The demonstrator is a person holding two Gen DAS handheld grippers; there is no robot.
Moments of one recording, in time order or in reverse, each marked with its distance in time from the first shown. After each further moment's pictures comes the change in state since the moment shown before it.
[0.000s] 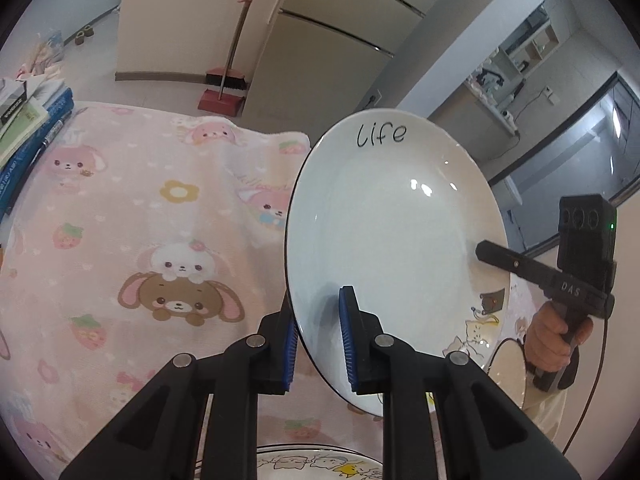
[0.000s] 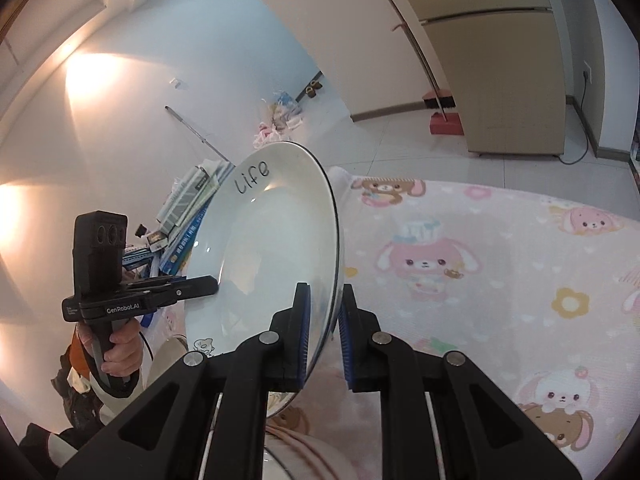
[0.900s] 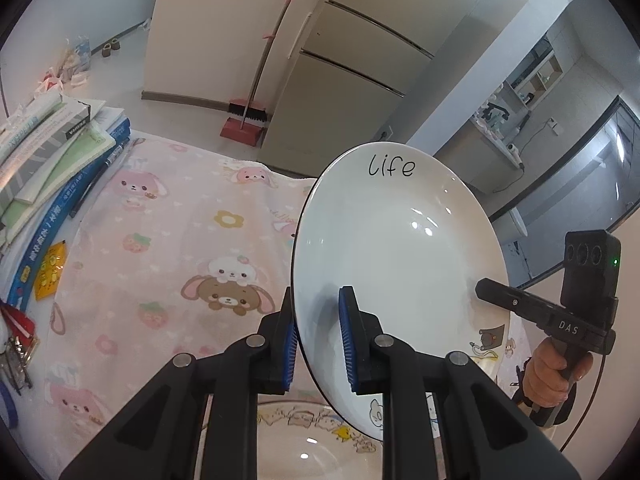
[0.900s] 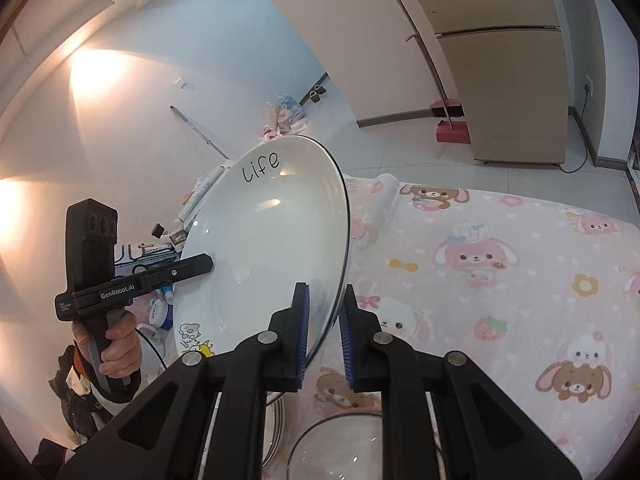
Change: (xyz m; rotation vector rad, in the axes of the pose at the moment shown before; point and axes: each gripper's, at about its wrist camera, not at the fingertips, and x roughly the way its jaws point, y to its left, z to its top) left arm -0.093 -0.006 -0.012 -0.035 -0.111 0.043; right arm -0.013 0.068 -0.005 -0.009 -0.007 -0.020
